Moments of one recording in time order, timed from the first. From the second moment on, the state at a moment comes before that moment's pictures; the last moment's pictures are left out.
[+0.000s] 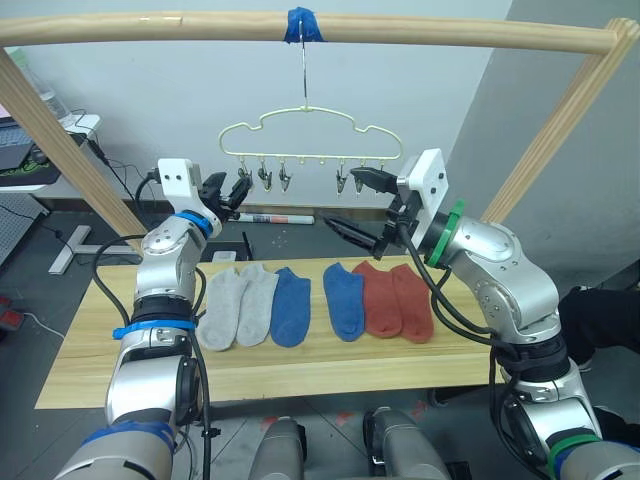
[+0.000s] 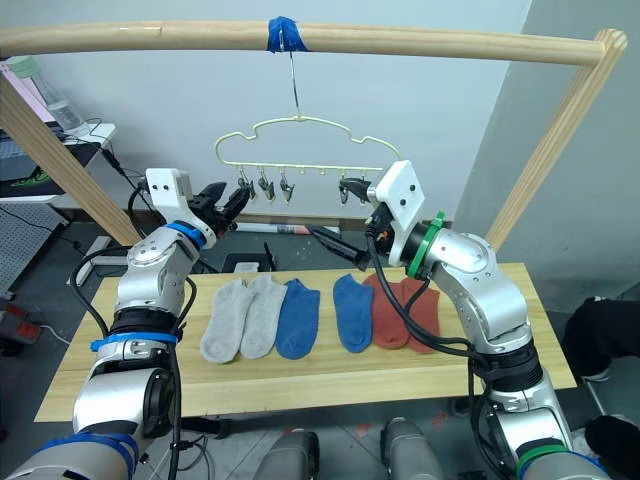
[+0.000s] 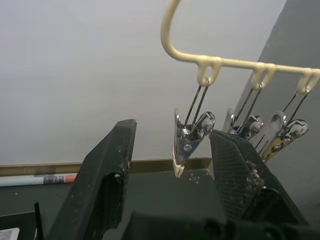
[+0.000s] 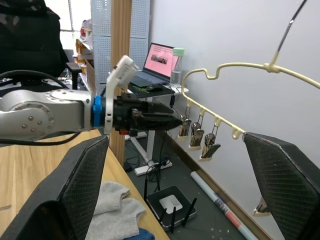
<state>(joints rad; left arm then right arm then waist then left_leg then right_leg) -0.79 0.43 0.22 0.72 -0.24 0.03 -0.50 -0.62 -0.31 0.14 -0.30 0.35 0.53 0.64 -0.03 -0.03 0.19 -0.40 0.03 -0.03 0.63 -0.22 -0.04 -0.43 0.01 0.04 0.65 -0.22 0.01</state>
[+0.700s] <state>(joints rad) -0.85 0.39 0.22 0.84 -0.22 -0.05 -0.50 -0.63 -0.31 0.14 -0.31 0.35 0.54 0.63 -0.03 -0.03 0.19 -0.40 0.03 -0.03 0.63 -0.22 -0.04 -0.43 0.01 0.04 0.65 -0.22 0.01</state>
